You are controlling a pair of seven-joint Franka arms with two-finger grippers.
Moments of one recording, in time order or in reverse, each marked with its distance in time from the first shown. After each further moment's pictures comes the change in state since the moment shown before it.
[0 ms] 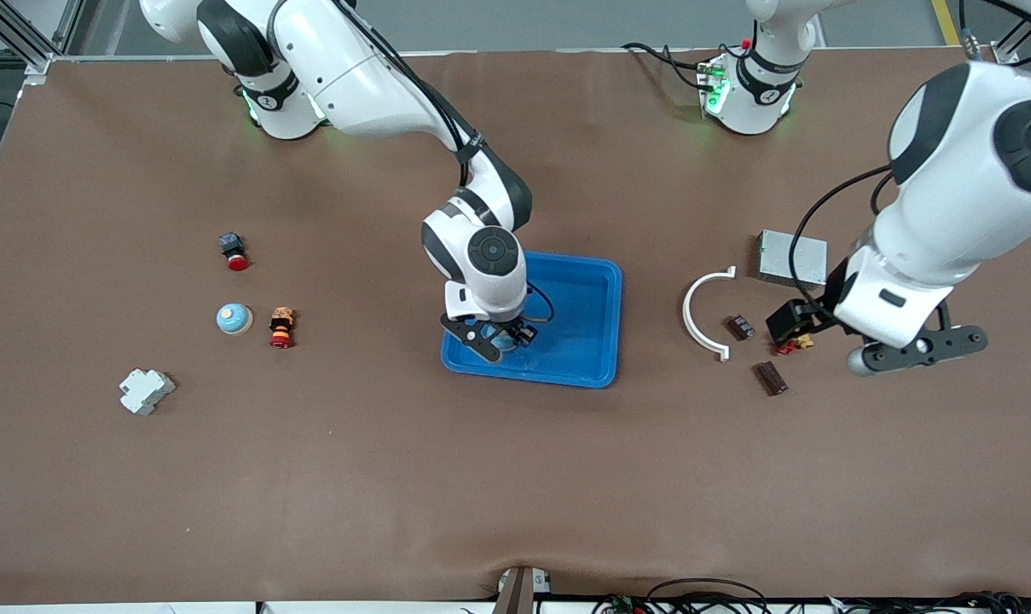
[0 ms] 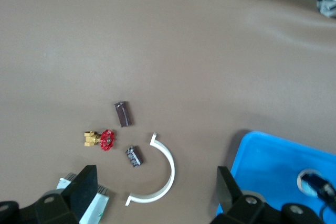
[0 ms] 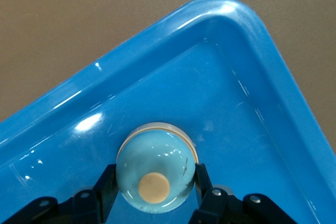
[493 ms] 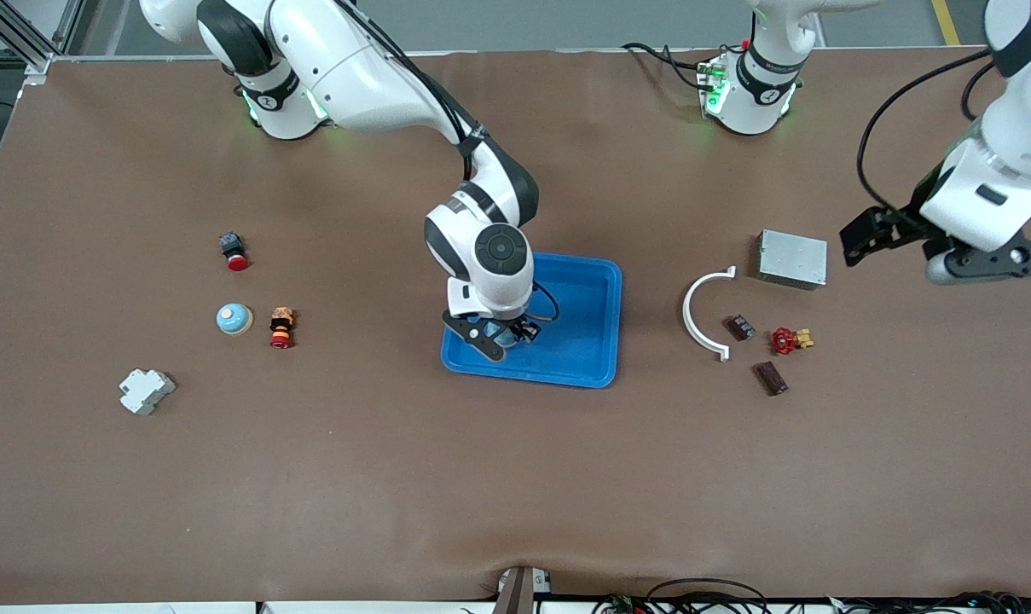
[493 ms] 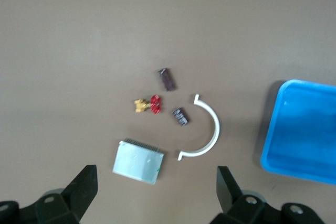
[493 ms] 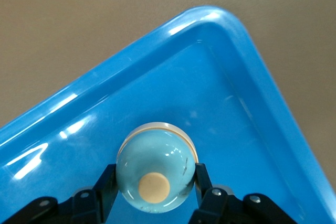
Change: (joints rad) left arm -0.234 -0.228 0.386 -0.073 -0.096 -0.198 0.263; right arm 0.001 -0.006 0.001 0.118 0.000 -0.190 0.006
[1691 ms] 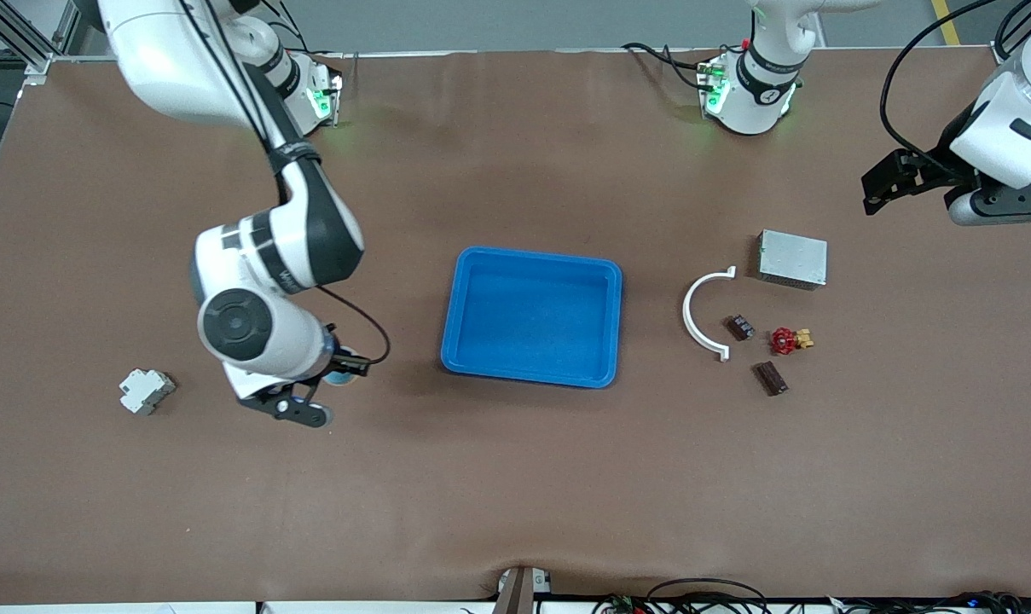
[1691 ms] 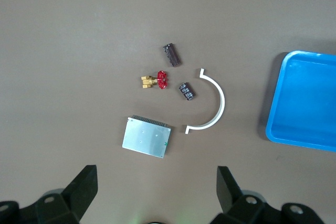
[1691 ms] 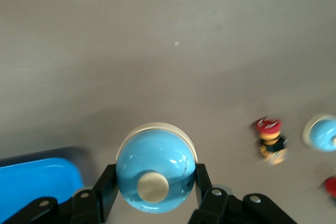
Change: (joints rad) left arm -0.004 -0.101 0.031 -0.067 -0.036 -0.061 0.048; right arm -0.416 -0.233 -0.023 -0.058 -0.001 -0.277 -0.865
